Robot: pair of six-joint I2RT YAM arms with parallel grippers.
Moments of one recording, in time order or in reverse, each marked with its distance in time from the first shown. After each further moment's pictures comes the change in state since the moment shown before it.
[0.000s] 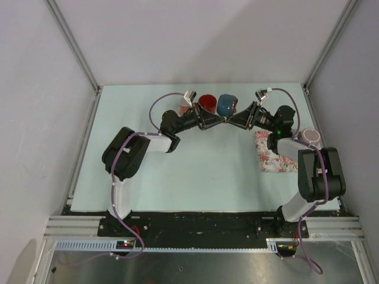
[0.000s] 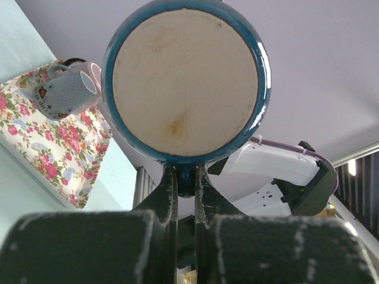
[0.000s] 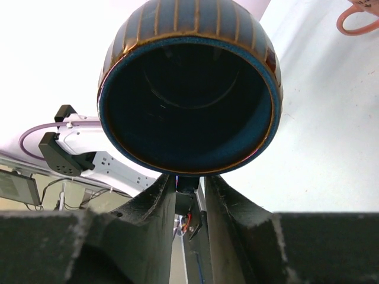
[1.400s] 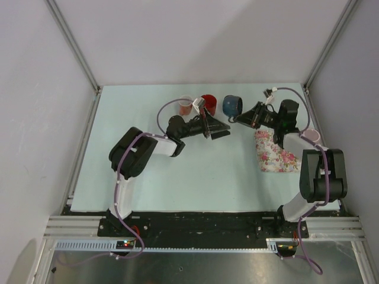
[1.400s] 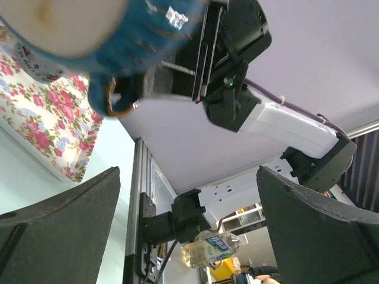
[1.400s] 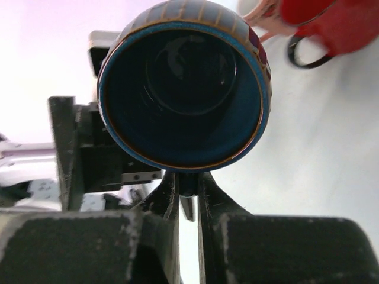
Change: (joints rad) left arm -0.056 0.067 -0.006 0.039 0.055 0.004; right arm -0.071 -0.012 0.034 -0.334 0.045 -0.302
